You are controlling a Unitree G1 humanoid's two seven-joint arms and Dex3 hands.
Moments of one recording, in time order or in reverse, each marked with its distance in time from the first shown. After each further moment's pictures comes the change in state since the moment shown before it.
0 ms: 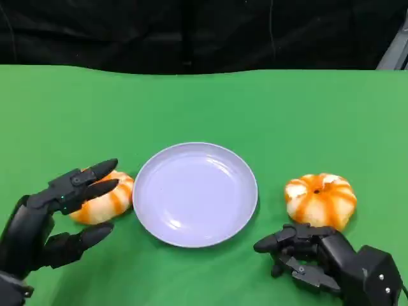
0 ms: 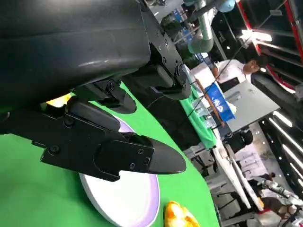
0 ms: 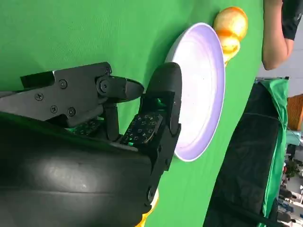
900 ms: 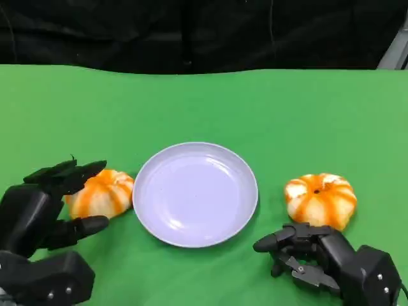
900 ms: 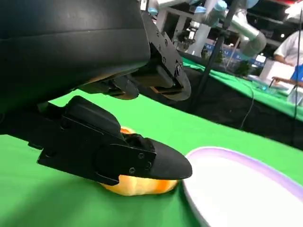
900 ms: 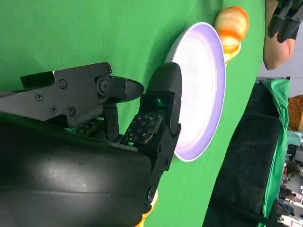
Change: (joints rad) left arm -0.188 0.232 -0.347 0.208 0.817 0.242 0.996; right arm 0.002 -0.002 0.006 -0.011 -0.009 0.008 -0.014
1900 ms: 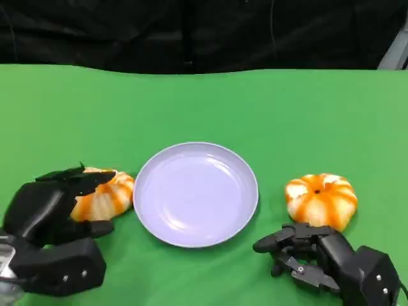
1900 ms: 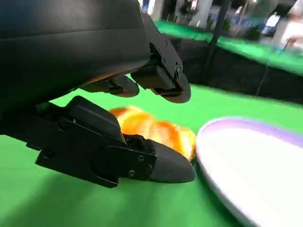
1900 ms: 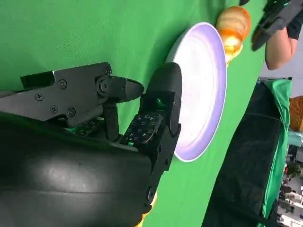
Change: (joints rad) left arm -0.124 -0.011 -0.159 0.150 -0.051 0.101 -0.095; right arm 0.011 -0.002 0.002 -0.024 -0.015 0.010 -0.010
